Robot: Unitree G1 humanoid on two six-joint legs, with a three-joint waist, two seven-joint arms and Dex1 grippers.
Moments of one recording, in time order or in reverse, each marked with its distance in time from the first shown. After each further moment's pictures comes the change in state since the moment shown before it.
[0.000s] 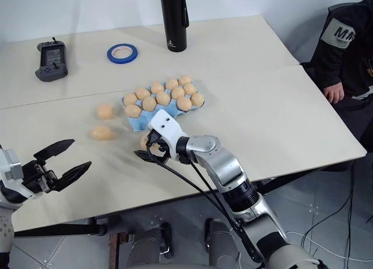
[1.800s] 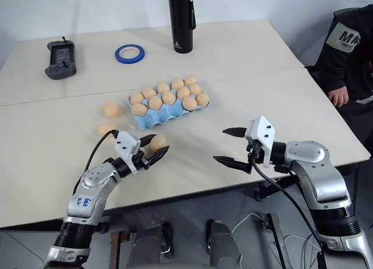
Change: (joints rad) left arm -0.314 -0.318 -0.560 -0.010 0.432 0.150 0.555; right arm 0.350 -0.601 -0.408 -0.131 0.222 -0.355 0.432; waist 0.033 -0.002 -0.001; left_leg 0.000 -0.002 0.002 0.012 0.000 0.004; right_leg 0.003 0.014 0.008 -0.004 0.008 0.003
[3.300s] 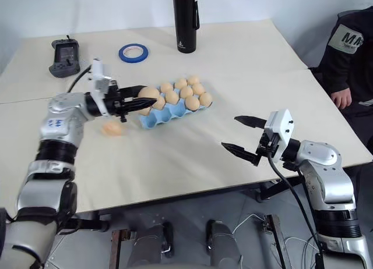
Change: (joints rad) left arm -0.818 0.155 0.055 0.879 -0.105 -0.155 -0.694; right arm 0.041 0.045 -0.107 0.048 0.086 -0.131 -0.038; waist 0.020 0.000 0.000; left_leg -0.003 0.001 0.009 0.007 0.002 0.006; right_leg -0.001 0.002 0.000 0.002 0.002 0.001
